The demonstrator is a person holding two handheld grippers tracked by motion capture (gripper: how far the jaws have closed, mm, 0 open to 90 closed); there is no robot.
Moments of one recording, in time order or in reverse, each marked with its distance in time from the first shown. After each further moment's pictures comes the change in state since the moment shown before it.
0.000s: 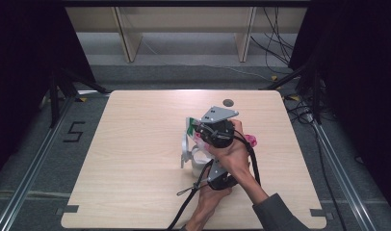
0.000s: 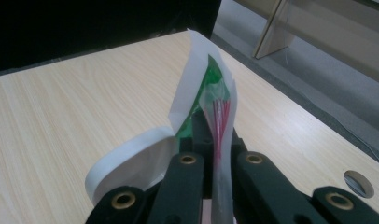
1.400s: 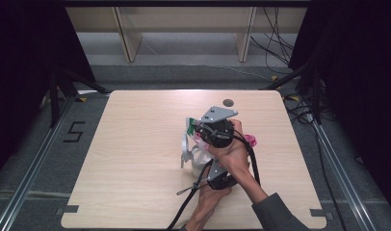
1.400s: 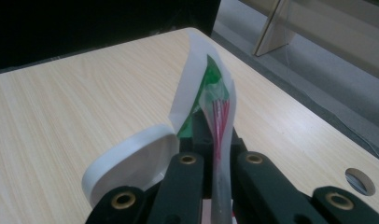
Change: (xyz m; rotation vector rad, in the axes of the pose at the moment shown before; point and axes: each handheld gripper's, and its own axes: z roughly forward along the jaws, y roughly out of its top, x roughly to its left) left arm 0.002 -0.001 0.001 0.004 0.002 -0.011; right arm -0.002 -0.001 0.002 0.013 0.006 -0.001
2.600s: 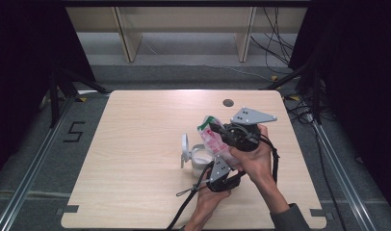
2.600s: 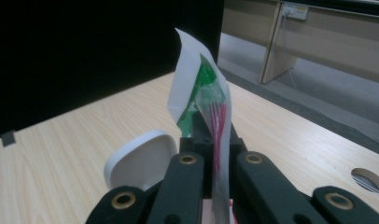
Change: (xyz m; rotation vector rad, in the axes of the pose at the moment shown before) left arm -0.006 -0.004 -0.004 0.063 0.027 -0.018; right arm -0.023 -0.025 -0.048 -0.191 0.060 0.146
